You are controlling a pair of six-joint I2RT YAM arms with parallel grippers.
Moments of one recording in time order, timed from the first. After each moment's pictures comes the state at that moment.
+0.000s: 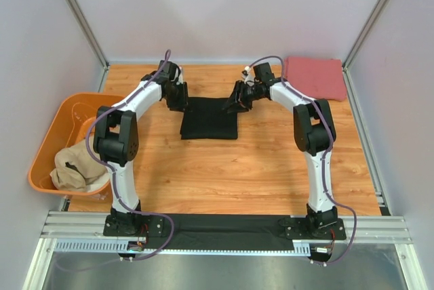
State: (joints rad) left arm -0.24 2.01 1.60 -0.64 0.21 -0.34; right arm 0.31 2.27 1.78 -0.42 -0.81 0.66
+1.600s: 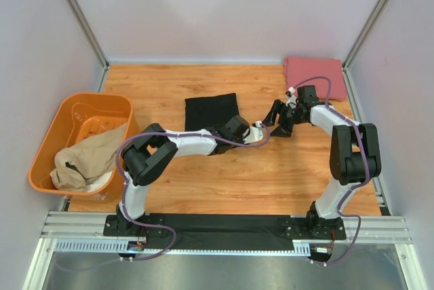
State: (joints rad) left arm -0.92 1.98 1.22 -0.08 -0.30 0.56; right arm 0.06 1.76 1.11 -0.45 -0.66 0.49
